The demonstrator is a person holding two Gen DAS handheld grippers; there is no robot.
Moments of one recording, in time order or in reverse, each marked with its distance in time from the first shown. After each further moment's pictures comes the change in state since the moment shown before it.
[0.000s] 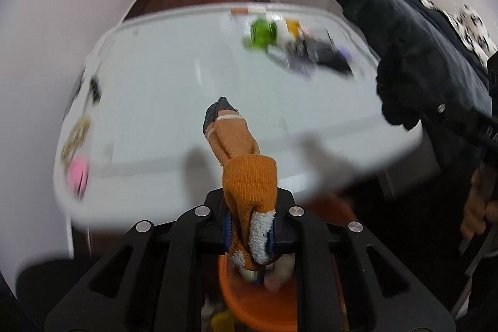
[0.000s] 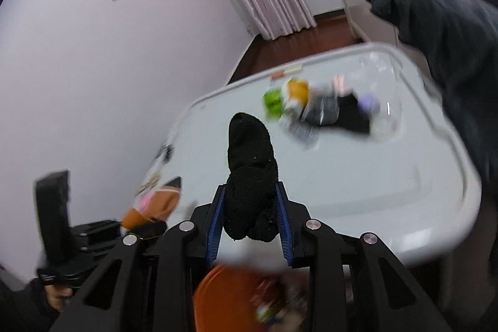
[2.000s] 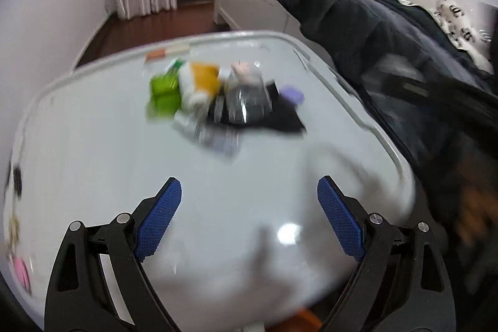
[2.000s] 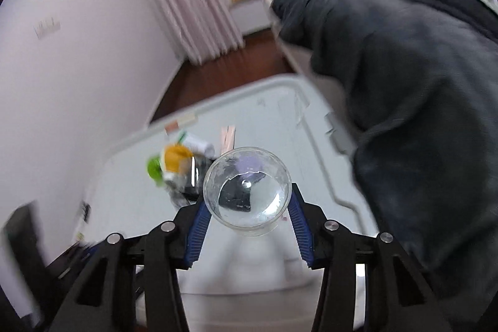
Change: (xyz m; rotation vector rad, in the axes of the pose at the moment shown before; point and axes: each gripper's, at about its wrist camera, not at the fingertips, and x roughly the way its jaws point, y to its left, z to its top) left arm 0.112 -0.115 0.130 0.115 -0.140 -0.040; right arm 0.004 -0.106 0.091 0.095 -0.141 -0.317
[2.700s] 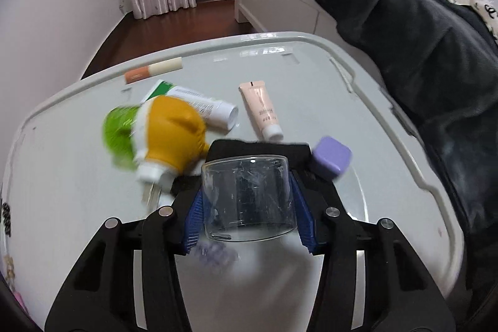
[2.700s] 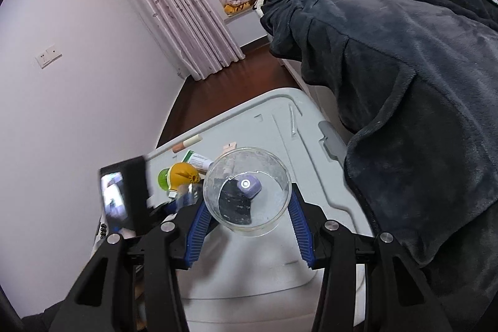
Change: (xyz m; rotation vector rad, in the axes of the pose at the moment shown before) left arm 0.078 0.001 0.046 -0.030 0.024 0.083; right arm -0.003 -0.016 0.008 0.076 -0.018 0.063
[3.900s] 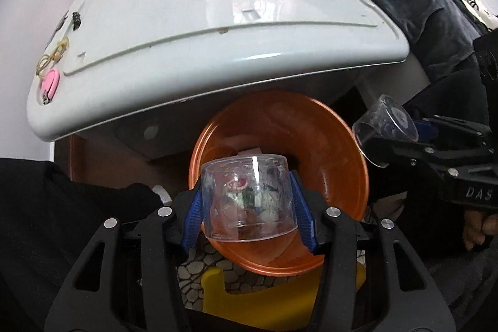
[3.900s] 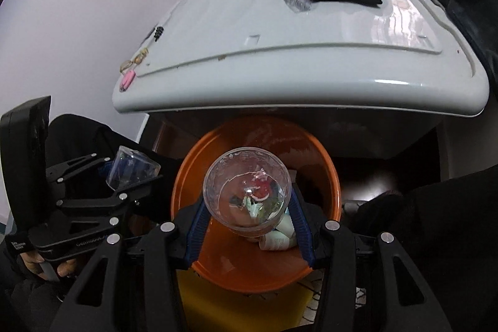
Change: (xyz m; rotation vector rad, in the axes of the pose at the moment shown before) left arm -0.178 0.077 -0.252 -0.040 0.264 -0.075; right arm -0.033 0.105 -0.233 -0.307 0.503 0.093
